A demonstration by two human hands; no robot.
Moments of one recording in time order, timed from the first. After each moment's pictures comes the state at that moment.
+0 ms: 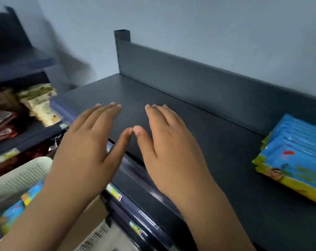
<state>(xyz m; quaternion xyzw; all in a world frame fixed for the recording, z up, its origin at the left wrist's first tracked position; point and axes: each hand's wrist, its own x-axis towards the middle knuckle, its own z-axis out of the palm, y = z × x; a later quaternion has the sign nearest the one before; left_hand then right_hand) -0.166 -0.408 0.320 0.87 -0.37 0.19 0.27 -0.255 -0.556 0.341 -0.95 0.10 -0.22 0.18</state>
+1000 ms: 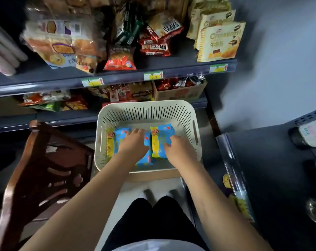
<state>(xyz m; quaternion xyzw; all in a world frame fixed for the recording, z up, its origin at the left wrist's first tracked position) 0.056 -0.066 -0.050 0.95 0.11 -0.24 0.19 0.063 -0.234 -0.012 -0.94 0.01 0.27 0.19</state>
